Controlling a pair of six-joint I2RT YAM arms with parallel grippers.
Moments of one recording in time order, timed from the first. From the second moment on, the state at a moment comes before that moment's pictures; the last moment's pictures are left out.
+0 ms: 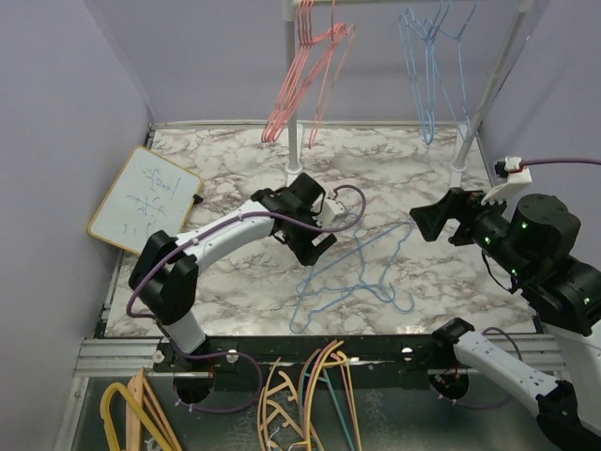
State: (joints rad) left arm -0.72 1.61 1.28 -0.77 0.25 0.22; right arm 0.52 0.75 1.37 -0.91 0.11 0.39
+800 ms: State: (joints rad) left arm -0.89 2.03 1.56 -0.62 0.16 0.14; right arm 0.52 0.66 1.50 -1.11 0.32 0.43
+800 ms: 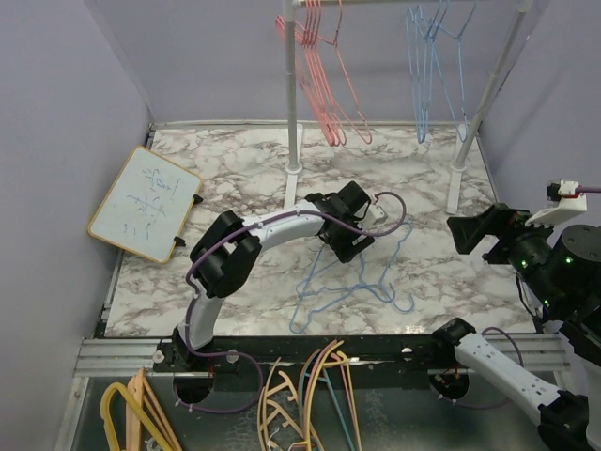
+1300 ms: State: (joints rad) left arm -0.90 2.17 1.67 -0.61 0.15 0.12; right arm 0.52 0.63 1.45 -1.10 0.34 0.41
